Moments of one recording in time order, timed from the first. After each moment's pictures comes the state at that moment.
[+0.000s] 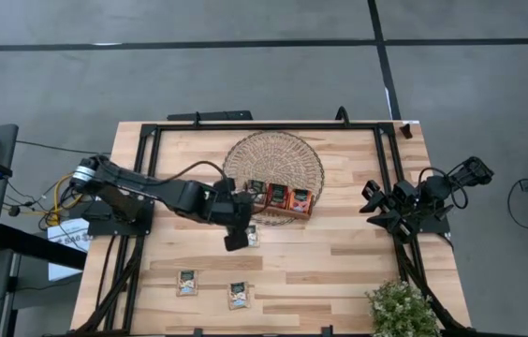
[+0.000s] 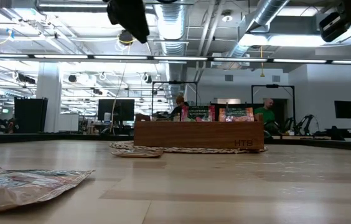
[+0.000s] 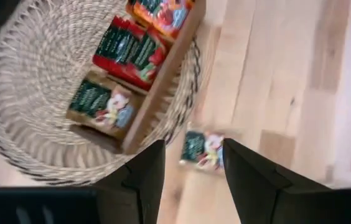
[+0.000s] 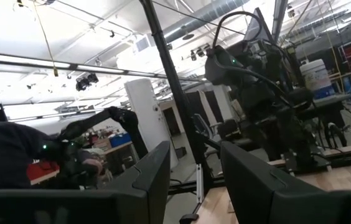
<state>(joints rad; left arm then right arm) -0.25 1.62 1.48 -0.92 -0.34 -0.39 0.47 0.06 0.09 0.33 0.10 0.26</state>
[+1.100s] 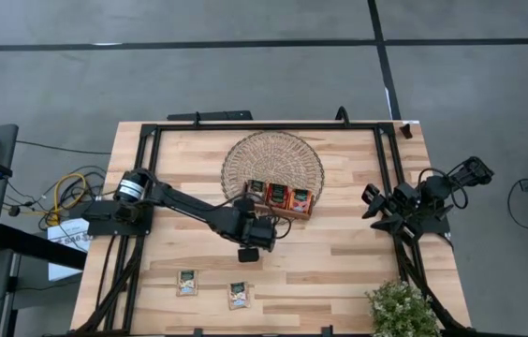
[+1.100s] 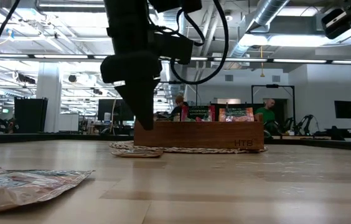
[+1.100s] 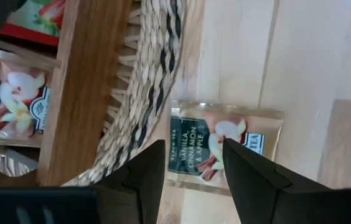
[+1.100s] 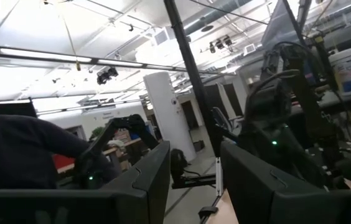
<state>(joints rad) -0.25 2.00 1.47 -0.84 -0.33 -0.30 0.47 0.06 0.09 0.33 0.02 0.29</state>
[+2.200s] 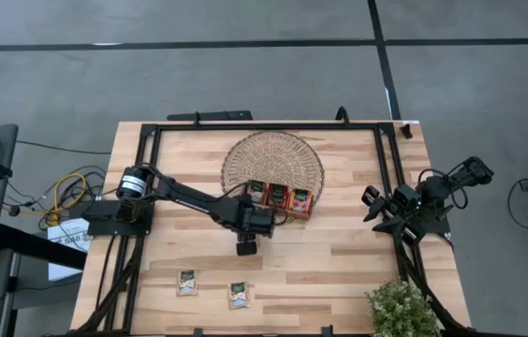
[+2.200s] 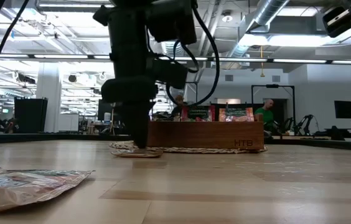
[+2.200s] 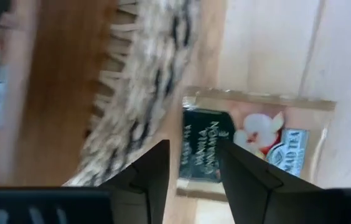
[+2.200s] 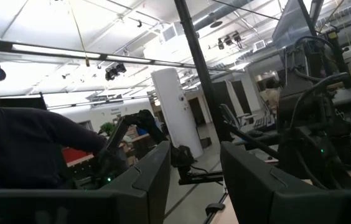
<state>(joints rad) -0.16 2.00 1.36 -0.74 -0.20 -0.25 0.47 0.06 0.09 0.32 -0.03 0.29</state>
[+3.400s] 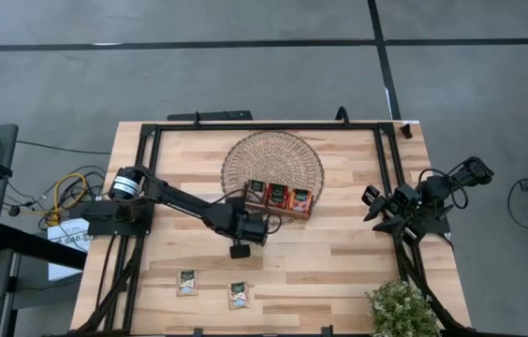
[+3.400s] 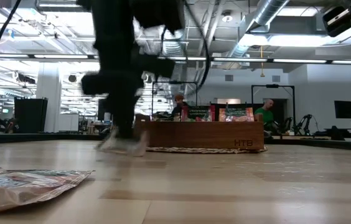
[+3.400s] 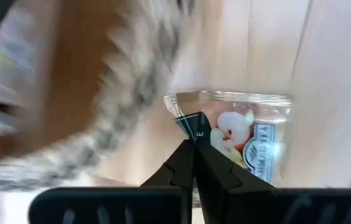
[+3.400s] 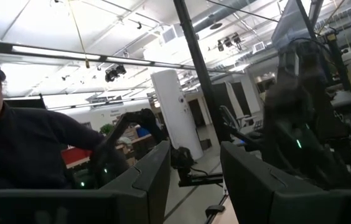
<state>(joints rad) -0.22 1.95 1.32 -0.79 -0.28 -0.31 0.47 0.06 0.09 0.33 -0.03 0.29</state>
